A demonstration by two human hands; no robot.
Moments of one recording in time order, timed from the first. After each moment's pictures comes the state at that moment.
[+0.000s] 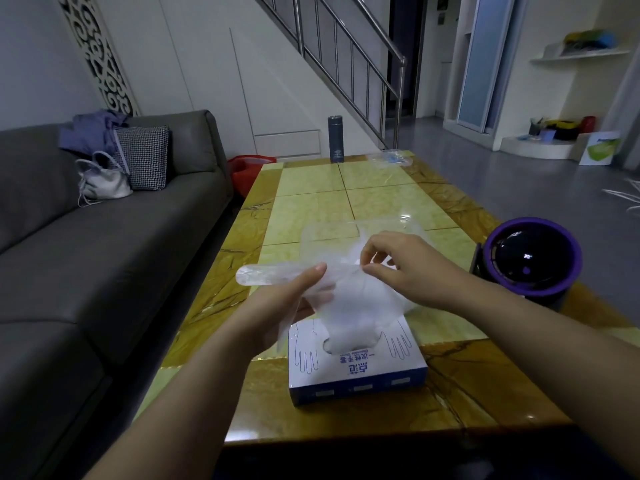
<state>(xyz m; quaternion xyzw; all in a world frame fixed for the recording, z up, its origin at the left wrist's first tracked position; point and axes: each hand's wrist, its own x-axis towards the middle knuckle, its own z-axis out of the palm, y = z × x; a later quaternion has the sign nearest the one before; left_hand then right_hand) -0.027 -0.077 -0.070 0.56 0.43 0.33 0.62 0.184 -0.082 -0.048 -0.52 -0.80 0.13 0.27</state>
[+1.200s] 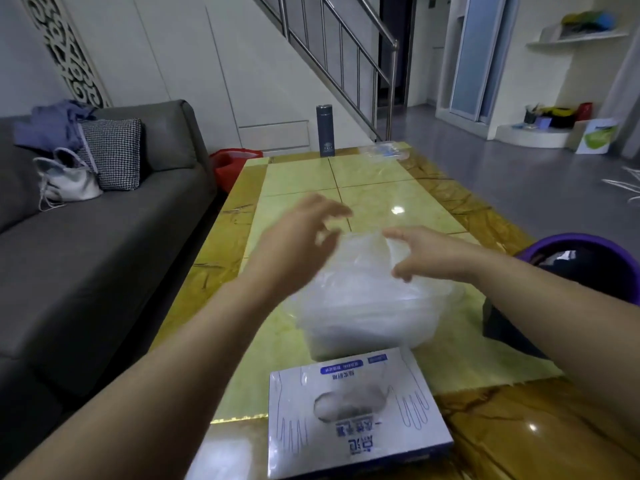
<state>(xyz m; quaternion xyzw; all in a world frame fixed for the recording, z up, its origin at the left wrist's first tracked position) 0.025 0.039 -0.038 0.85 0.42 0.32 0.03 0.233 0.029 -0.059 -0.66 -0.68 0.28 0.17</state>
